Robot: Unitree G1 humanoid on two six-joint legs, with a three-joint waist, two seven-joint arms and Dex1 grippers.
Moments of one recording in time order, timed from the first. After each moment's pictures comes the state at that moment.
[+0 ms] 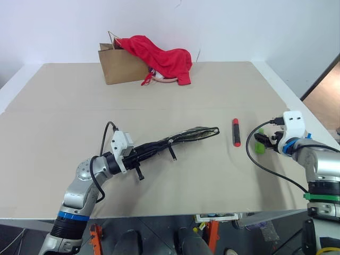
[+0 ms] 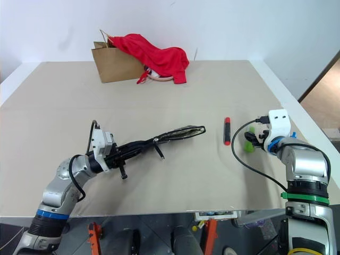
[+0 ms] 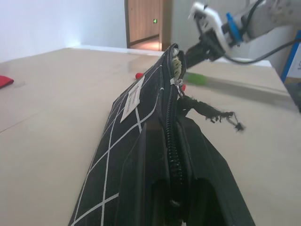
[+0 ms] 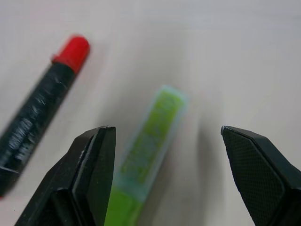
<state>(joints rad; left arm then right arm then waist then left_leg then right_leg) -0.25 0.36 -0.06 -0.11 -0.45 0.11 -0.96 -0.54 -0.71 -0.24 0.31 0.20 0.79 0.43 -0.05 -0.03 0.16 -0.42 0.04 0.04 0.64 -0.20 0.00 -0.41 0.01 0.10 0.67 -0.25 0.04</state>
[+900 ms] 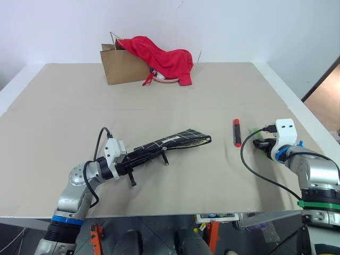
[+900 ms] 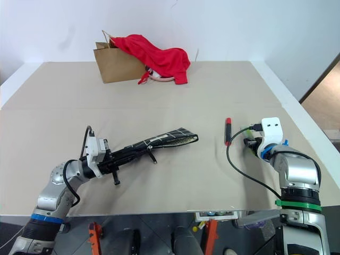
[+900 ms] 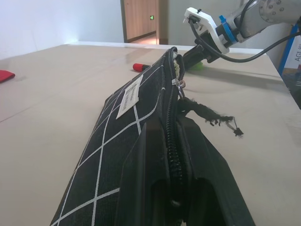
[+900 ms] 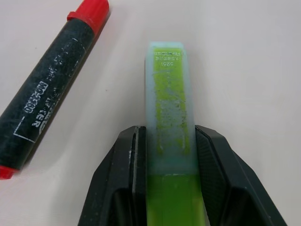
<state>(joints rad) -0.21 0.40 -0.04 -0.04 -0.44 0.00 -1.04 -0.46 -0.67 -0.24 0.25 0.21 0.76 0.42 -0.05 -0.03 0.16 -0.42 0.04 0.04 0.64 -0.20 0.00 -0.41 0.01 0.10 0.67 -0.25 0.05</state>
